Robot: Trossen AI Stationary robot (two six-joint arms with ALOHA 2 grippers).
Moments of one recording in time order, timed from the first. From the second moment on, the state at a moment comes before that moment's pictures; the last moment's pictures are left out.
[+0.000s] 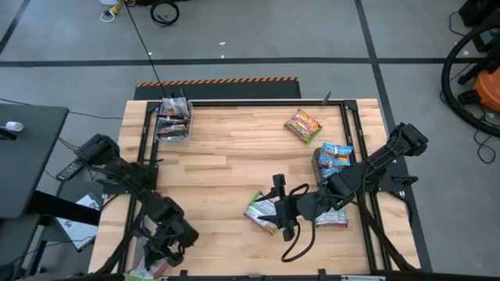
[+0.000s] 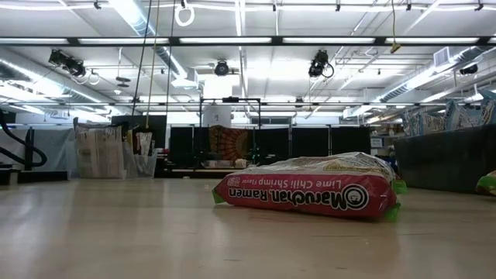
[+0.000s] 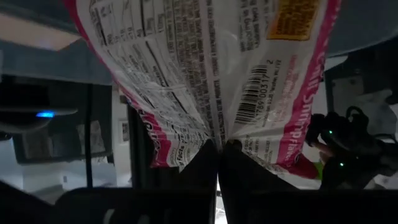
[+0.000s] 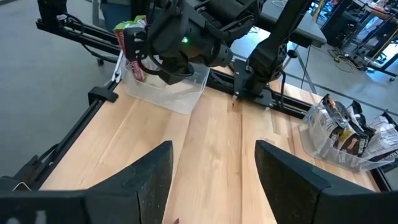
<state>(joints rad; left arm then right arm) -0.75 1.57 0.77 -0.20 1.15 -2.01 0.55 1.55 1.28 -0.18 0.47 -0.09</state>
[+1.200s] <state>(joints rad) -0.77 1.55 0.77 -0.17 1.12 -2.03 0.55 1.55 1.29 -0.19 0.45 -0.17</state>
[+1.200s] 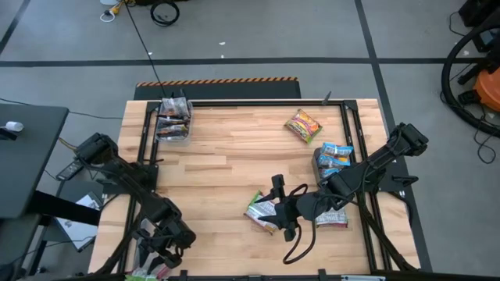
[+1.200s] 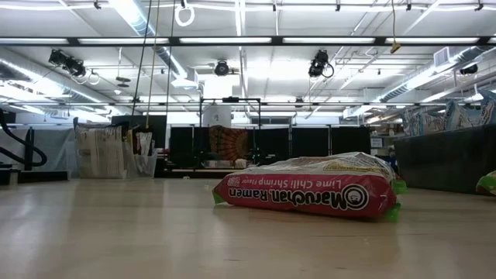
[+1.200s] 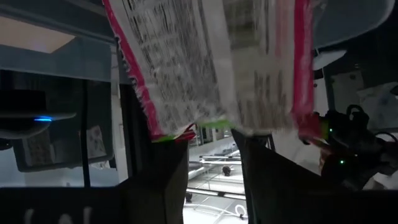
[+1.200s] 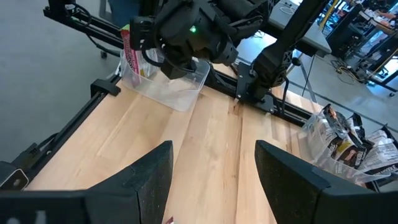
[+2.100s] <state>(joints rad) -0.59 1.40 1.00 -0.20 0.13 -1.71 0.53 1.45 1.29 -0.48 0.46 -0.05</state>
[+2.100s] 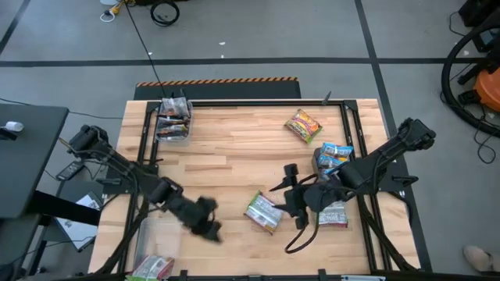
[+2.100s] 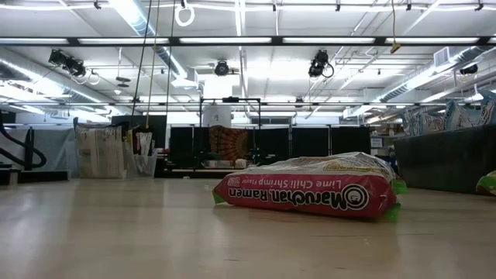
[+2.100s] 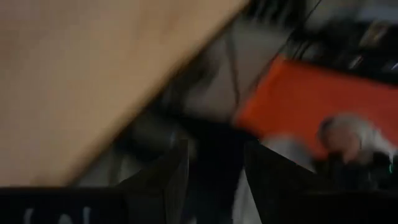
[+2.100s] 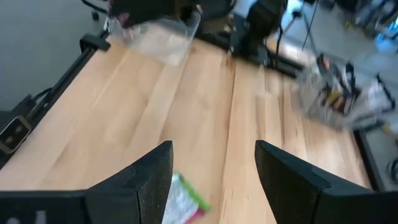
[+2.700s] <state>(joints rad) -0.21 1.75 1.02 -0.15 -0.01 -1.24 0.54 1.41 1.29 -1.00 0.33 0.49</state>
